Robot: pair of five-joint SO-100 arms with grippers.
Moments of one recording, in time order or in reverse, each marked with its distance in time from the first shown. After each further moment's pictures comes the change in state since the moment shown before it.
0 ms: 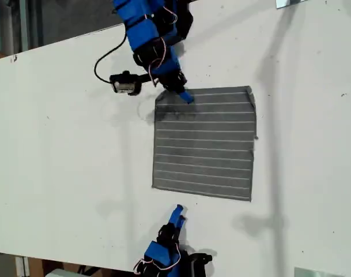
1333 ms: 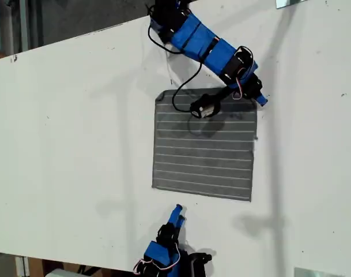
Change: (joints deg) arm 0 -0.6 -0.3 0.0 0.0 0.7; arm 1 -27.2 -57.3 -49.9 -3.4 10.2
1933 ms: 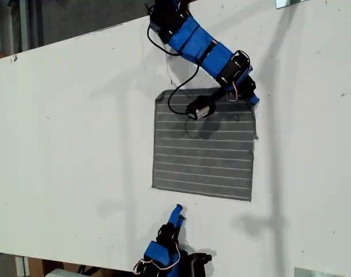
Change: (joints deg) arm 0 0.0 0.0 0.0 -0.3 0.5; arm 1 1.5 0.0 -0.8 6.7 -1.4
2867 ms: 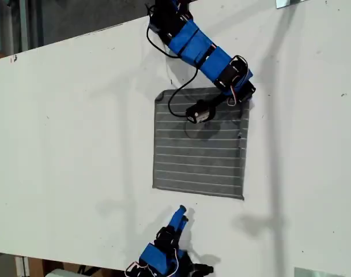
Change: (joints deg) arm 0 10.8 -36.7 -29.9 -11.3 -5.1; arm 1 1.7 -1.2 0.8 -7.0 -0.8
